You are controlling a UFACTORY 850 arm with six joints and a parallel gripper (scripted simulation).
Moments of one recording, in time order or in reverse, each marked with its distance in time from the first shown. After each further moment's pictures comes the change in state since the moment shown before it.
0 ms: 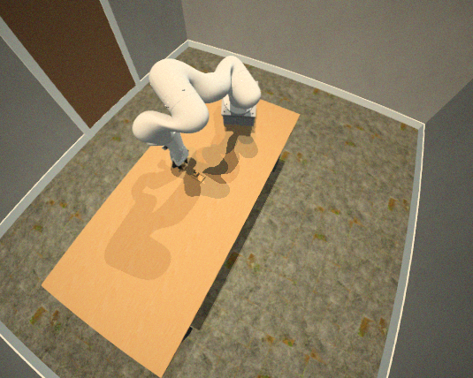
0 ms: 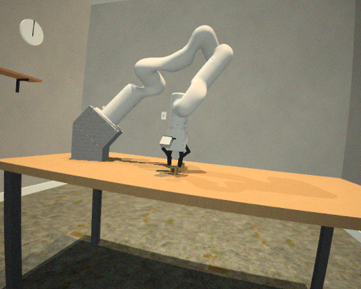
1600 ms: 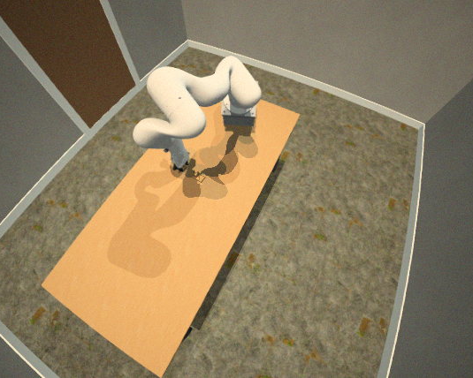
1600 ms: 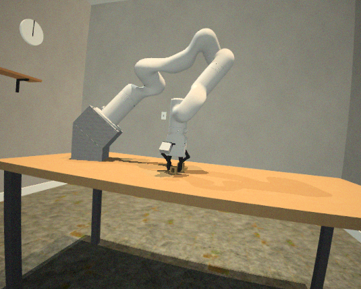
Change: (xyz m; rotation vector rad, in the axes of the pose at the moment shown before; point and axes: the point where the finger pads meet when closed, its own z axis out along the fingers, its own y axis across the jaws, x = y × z) arm 0.000 0.000 0.024 0.000 0.000 0.000
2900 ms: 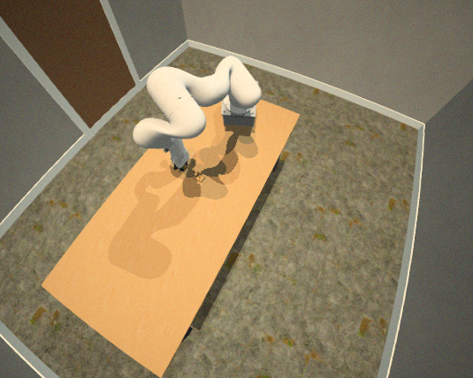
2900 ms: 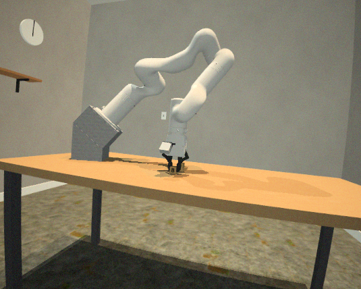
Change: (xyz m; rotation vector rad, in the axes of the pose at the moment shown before) arm 0.000 0.000 0.000 0.000 0.000 0.000
